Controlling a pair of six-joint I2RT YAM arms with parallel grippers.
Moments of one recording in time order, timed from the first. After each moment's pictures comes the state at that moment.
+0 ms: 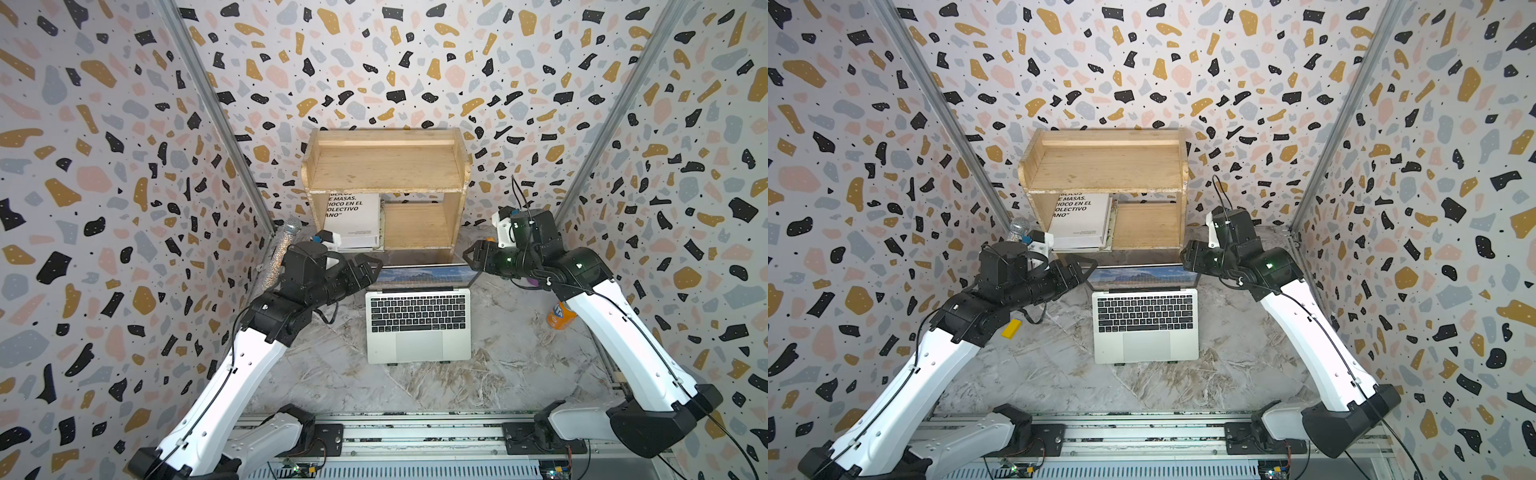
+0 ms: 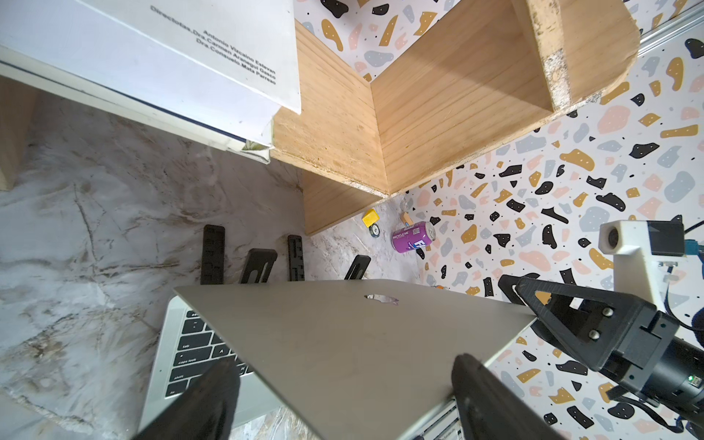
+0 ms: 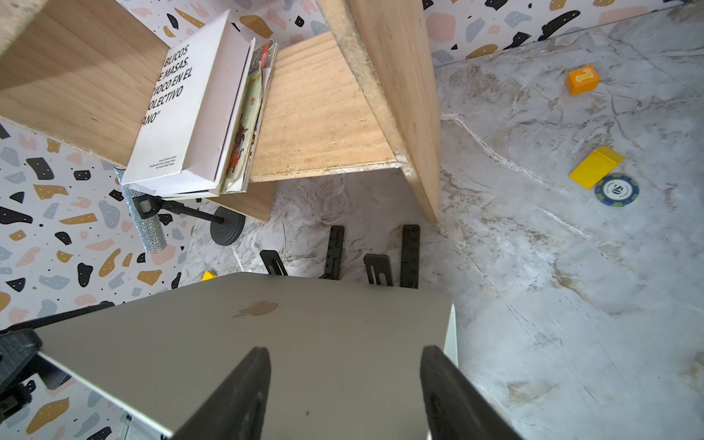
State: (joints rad) left arm -0.42 1.04 1.22 -0.66 0.26 -0.78; right arm 0.53 1.33 1.63 -0.97 -0.08 0.55
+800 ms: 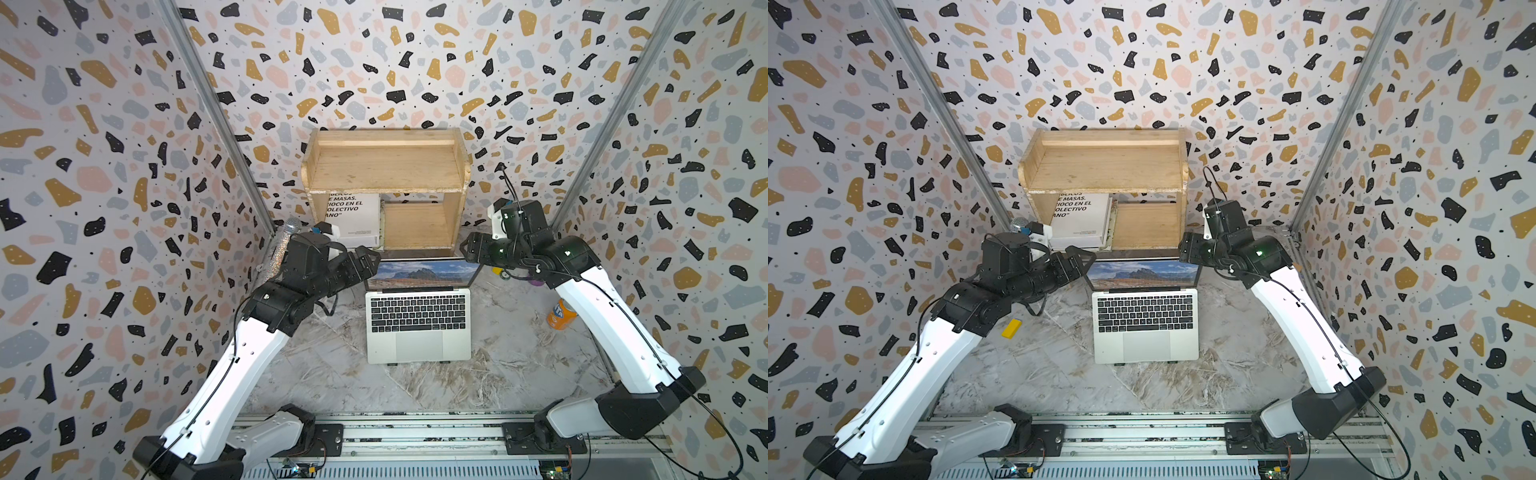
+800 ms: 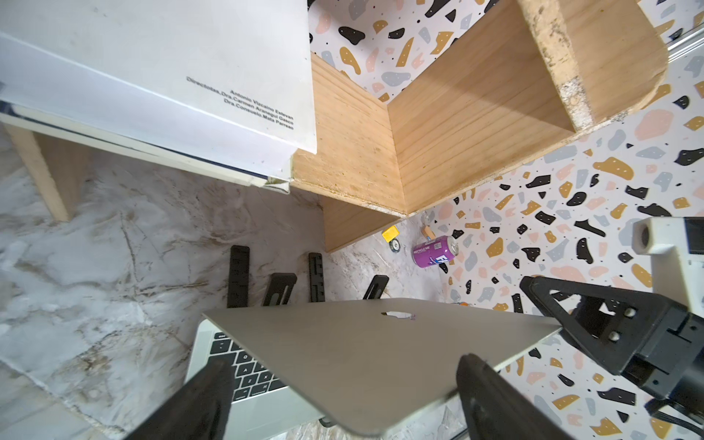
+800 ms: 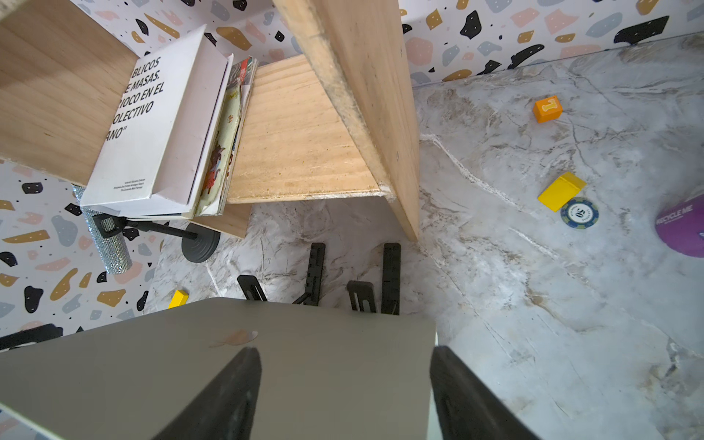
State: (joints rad) left arm -0.42 1.12 1.34 -0.72 0.17 -0.71; right arm 0.53 1.45 1.76 -1.00 0.00 0.51
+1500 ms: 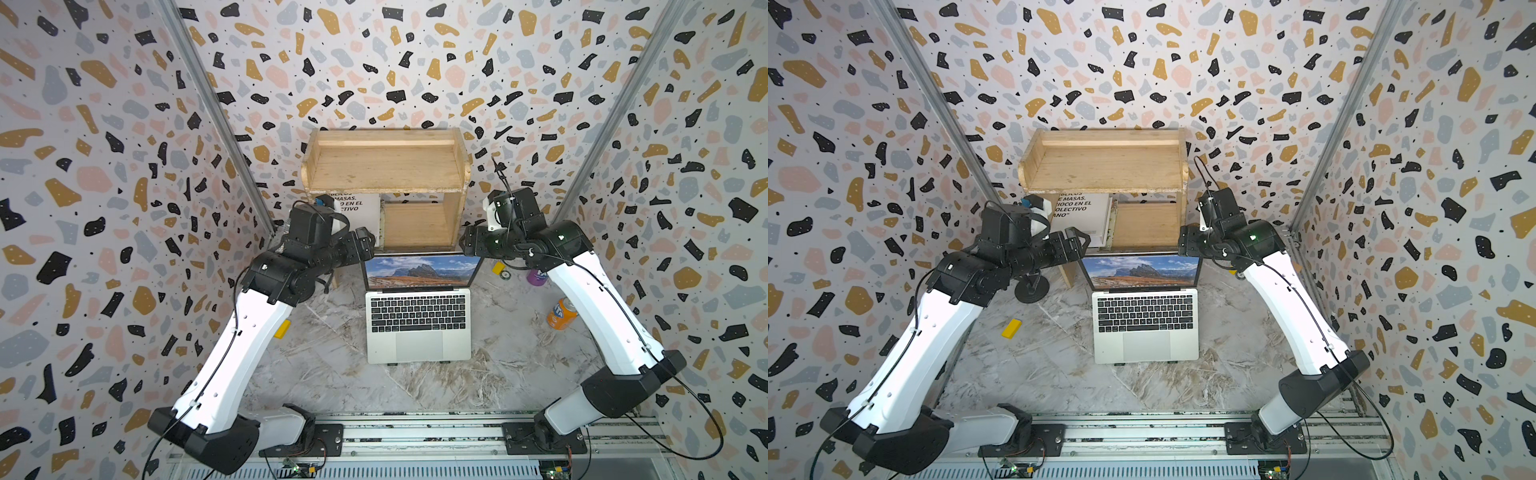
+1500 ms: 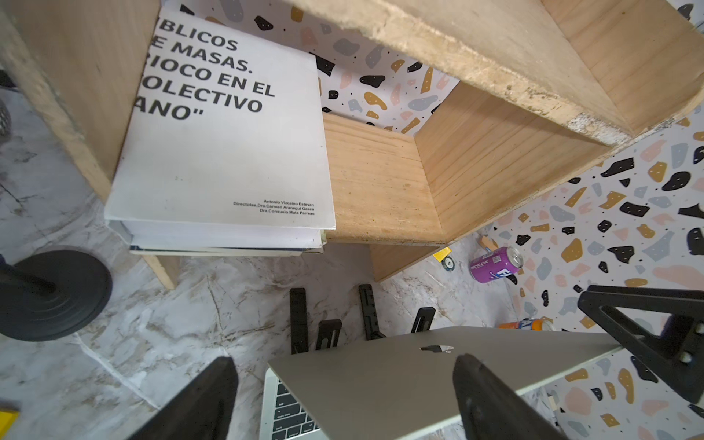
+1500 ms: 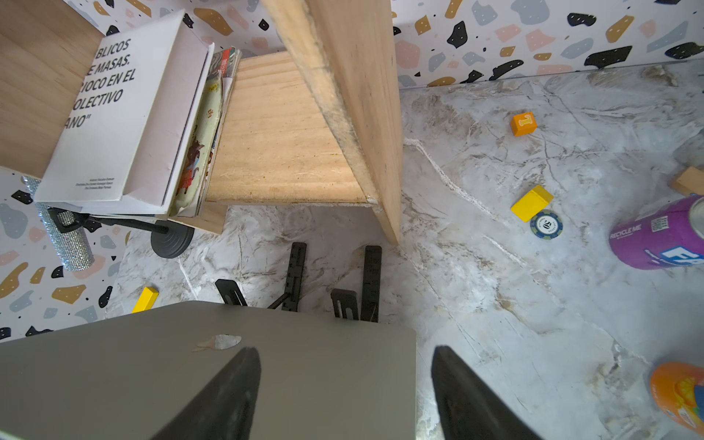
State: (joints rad) left arm -0.43 1.31 1.68 -0.93 0.01 -0.48; right arm 0.53 1.56 1.94 -1.14 0.04 0.44
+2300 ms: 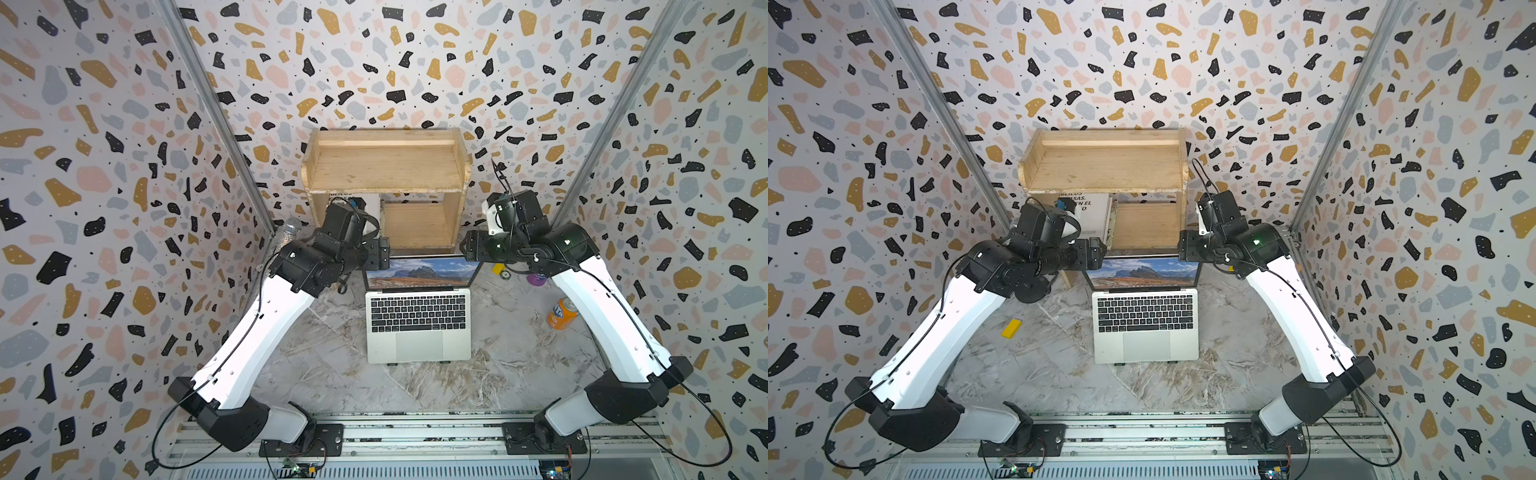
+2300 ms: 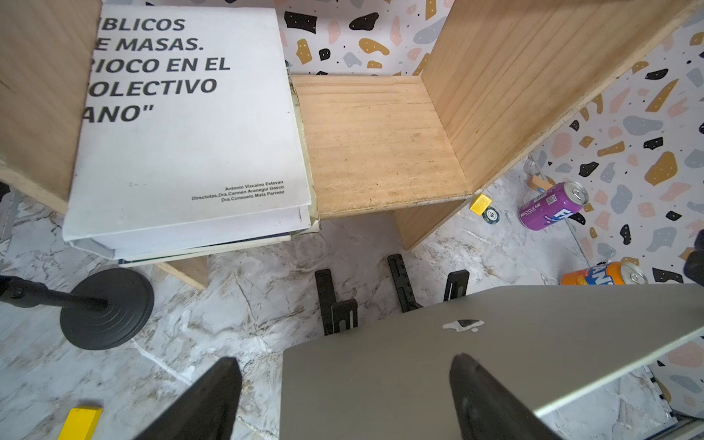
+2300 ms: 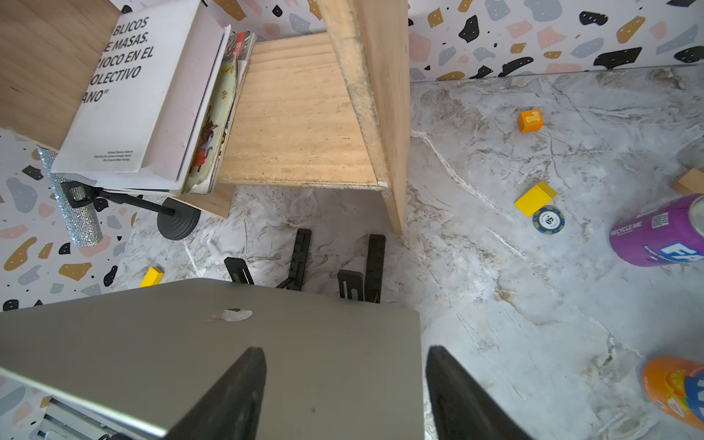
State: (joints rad) left arm -0.59 1.39 1.75 -1.03 -0.15 -0.36; right arm 0.56 1.51 1.93 -1.17 0.04 0.43
